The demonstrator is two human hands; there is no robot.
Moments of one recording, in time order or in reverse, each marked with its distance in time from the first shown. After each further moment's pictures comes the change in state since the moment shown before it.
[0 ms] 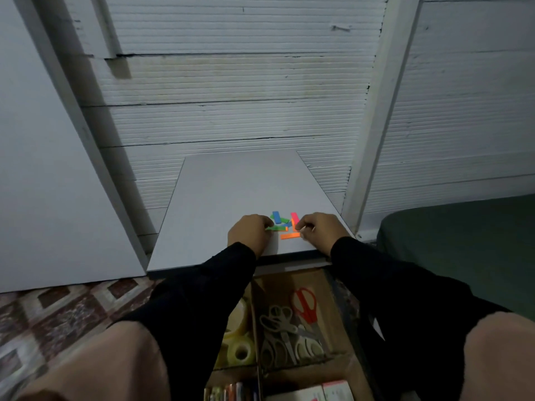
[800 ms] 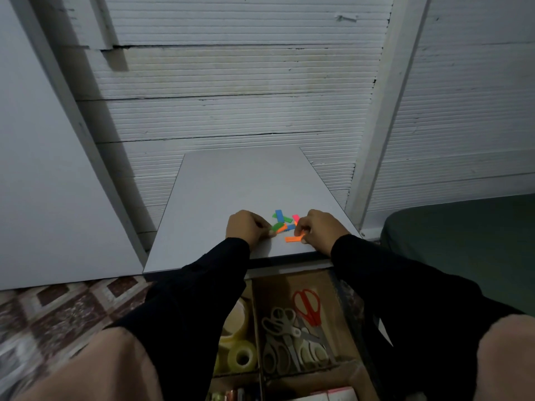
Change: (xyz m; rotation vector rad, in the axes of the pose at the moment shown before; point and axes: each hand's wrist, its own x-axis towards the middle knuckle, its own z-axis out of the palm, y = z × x) left_hand 0.025 -0.018 0.010 -0.424 -0.059 -0.153; right_hand 0.016 0.000 0.007 -0.277 -0.110 -0.125
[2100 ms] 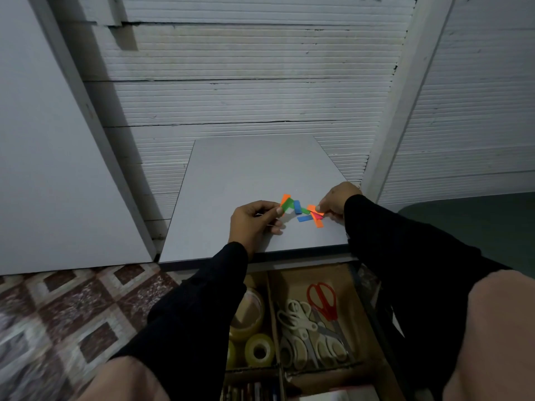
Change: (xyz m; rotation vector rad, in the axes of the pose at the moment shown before) left_hand -0.014 -0.030 -0.005 -0.842 0.000 0.098; right_hand 0.050 -0.004 -0.018 0.531 -0.044 0.504
